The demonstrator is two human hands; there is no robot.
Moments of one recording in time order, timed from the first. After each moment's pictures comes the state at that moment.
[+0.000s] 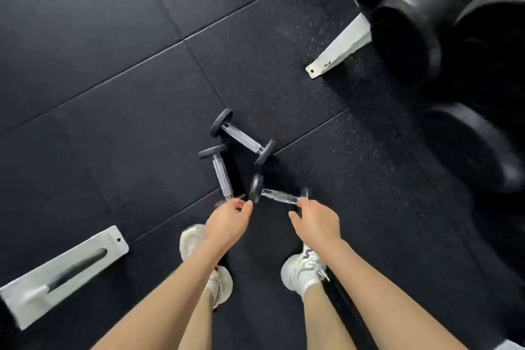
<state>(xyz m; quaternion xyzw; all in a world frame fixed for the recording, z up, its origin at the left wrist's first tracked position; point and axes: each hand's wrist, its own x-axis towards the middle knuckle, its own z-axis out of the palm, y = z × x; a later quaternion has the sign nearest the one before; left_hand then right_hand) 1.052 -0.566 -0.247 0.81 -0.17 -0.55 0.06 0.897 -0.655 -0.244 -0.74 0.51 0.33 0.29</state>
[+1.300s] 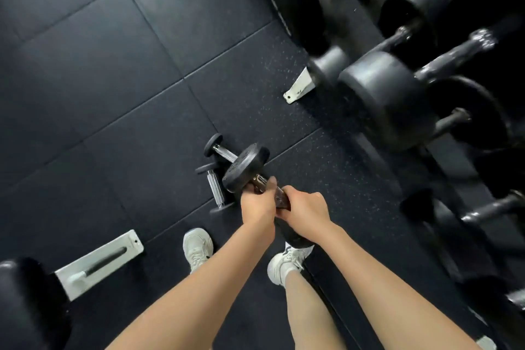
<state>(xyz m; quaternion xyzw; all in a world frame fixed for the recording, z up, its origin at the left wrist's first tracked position) 0.949 -0.700 -0.084 0.76 0.18 -0.49 0.38 0.858 -0.737 -0.105 -0.75 0.47 0.23 0.41</state>
